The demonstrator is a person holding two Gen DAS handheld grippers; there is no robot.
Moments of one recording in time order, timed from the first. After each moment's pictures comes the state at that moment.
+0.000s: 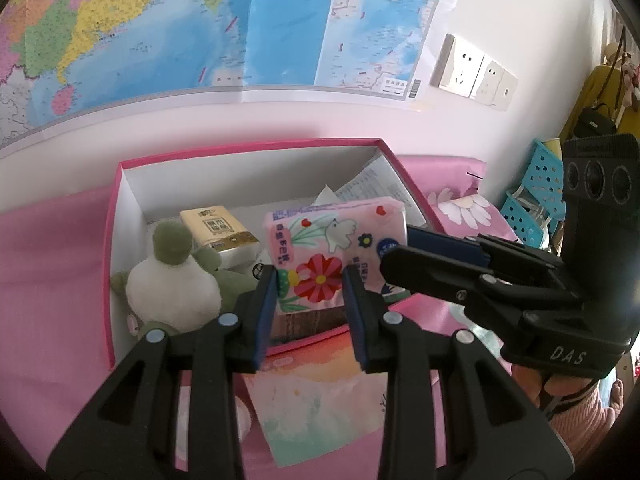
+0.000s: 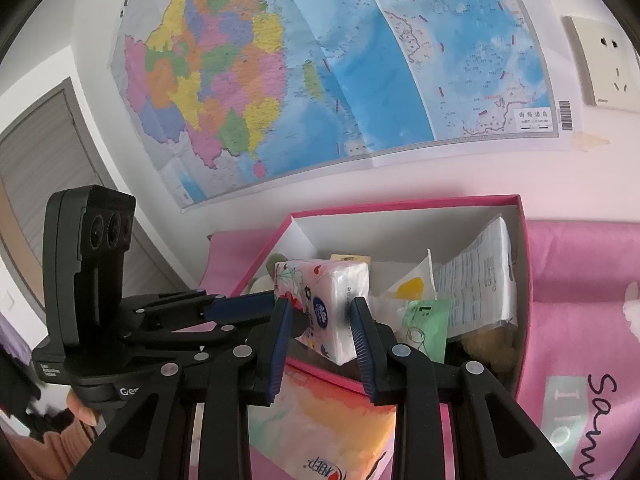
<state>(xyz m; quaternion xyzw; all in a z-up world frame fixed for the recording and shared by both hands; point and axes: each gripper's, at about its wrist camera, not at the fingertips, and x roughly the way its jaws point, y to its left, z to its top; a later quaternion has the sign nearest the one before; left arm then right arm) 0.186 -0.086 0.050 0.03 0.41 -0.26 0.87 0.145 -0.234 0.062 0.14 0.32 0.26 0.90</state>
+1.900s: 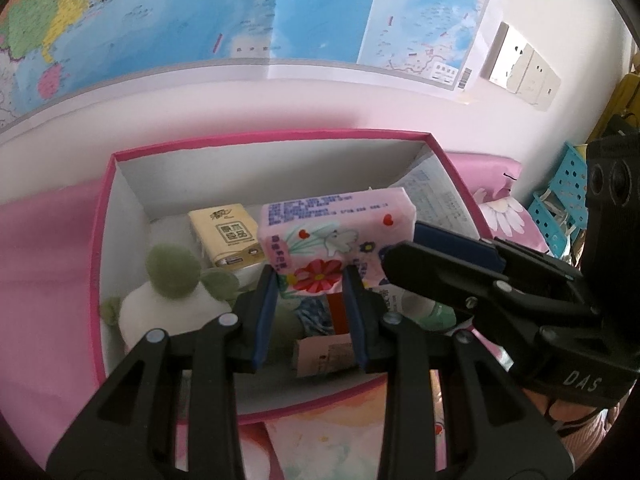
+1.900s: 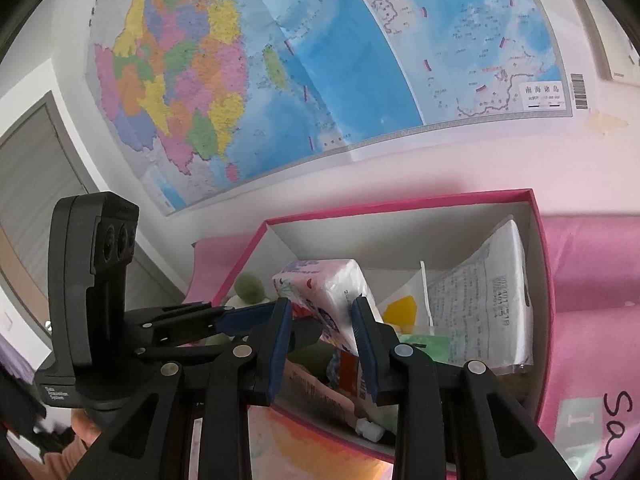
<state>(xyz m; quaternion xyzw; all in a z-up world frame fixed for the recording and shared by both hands) 0.230 -0.099 0.031 0.03 0.45 -0.22 0.86 0.186 -0.230 0.049 0.17 0.34 0.24 0.89</state>
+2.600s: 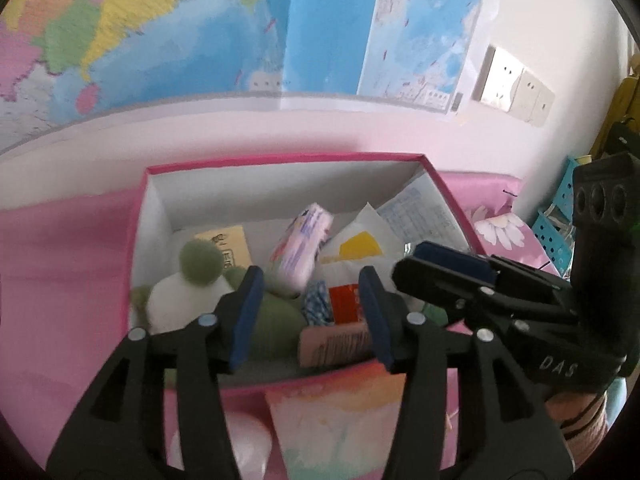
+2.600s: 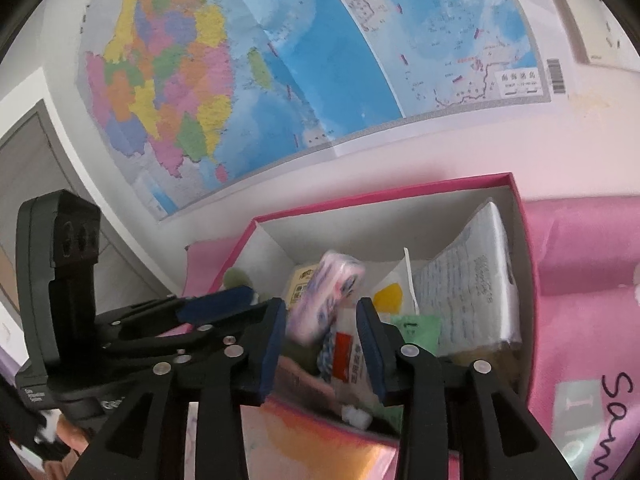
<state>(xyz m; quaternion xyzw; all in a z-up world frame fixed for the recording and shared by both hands) 0.194 -0.083 0.050 0.03 0.39 -0.20 0.90 0.171 -0.238 0.044 0.17 0.34 0.22 0.90</state>
